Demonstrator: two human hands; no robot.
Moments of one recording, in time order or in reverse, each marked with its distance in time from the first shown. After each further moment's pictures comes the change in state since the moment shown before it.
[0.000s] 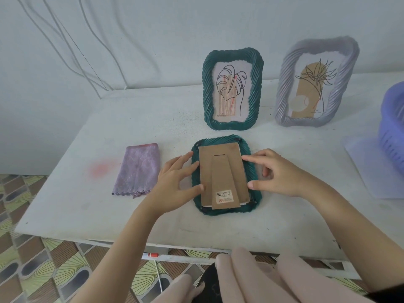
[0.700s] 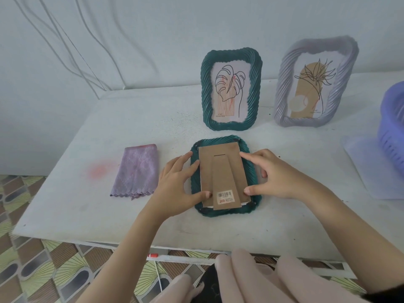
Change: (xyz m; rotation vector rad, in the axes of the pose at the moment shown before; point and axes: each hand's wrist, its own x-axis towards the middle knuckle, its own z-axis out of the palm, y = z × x) left_hand 0.004 0.000 0.012 0.169 0.101 0.072; right_hand -0.002 -0.010 0.001 -0.082 -0.035 0.059
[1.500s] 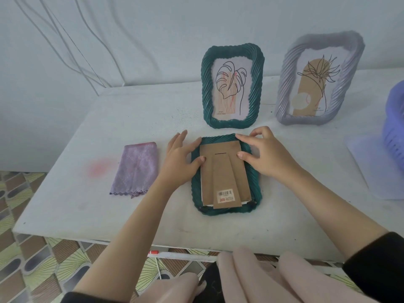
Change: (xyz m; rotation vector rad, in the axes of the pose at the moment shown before) left_hand 0.052 0.001 0.000 -0.112 0.125 -0.113; right_hand 0.044 0.003 0.002 -0.118 0.353 -0.040
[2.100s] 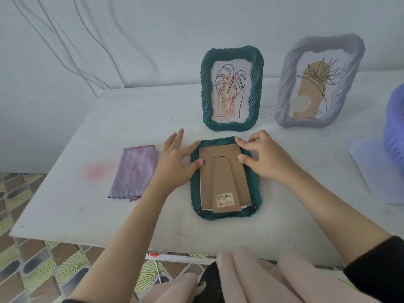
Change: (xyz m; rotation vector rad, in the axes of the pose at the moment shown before) left_hand 0.002 -0.006 -0.006 0.029 -0.001 0.032; right_hand 0.004 -0.002 -0.003 -0.010 -0.070 0.017
